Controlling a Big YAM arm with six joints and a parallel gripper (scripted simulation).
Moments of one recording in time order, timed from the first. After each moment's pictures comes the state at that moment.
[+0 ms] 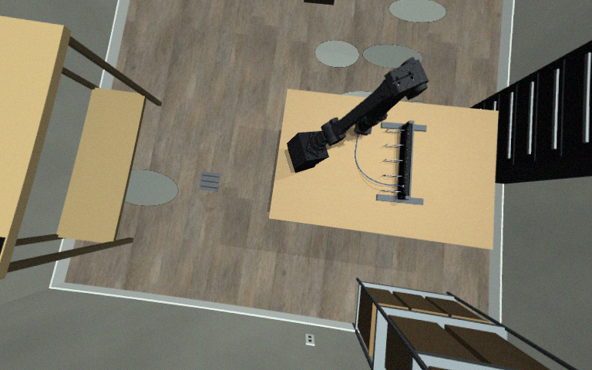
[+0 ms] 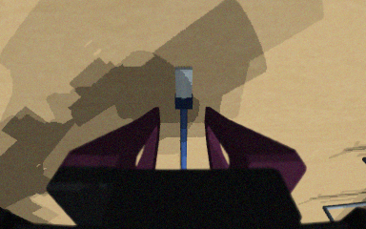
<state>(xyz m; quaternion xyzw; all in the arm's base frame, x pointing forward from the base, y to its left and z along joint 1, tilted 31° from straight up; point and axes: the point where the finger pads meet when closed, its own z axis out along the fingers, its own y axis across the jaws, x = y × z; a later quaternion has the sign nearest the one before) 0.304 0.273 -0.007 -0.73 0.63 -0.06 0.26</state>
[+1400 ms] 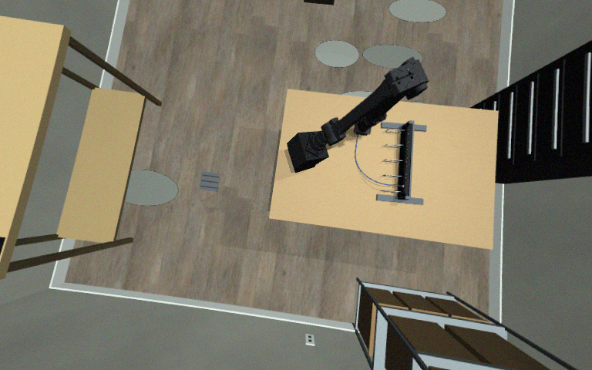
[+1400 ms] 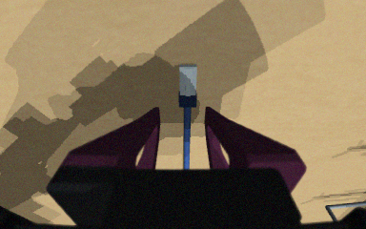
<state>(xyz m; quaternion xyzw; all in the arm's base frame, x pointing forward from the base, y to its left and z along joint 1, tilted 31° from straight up) 0.302 0.271 -0.009 -0.73 0.63 -0.06 0.26</state>
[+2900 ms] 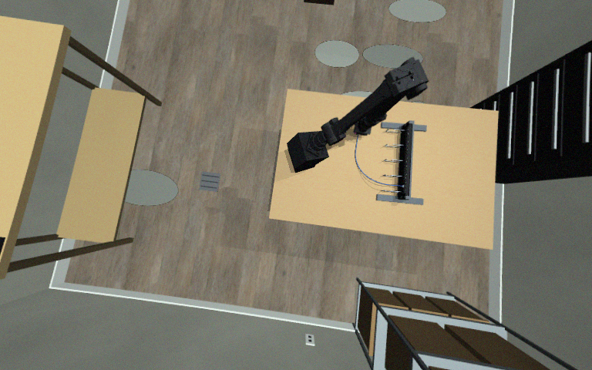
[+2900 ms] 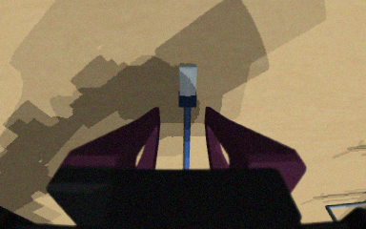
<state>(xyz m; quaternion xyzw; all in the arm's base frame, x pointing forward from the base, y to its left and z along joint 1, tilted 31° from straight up) 0.302 0.271 -0.009 -0.73 0.63 -0.06 0.26</state>
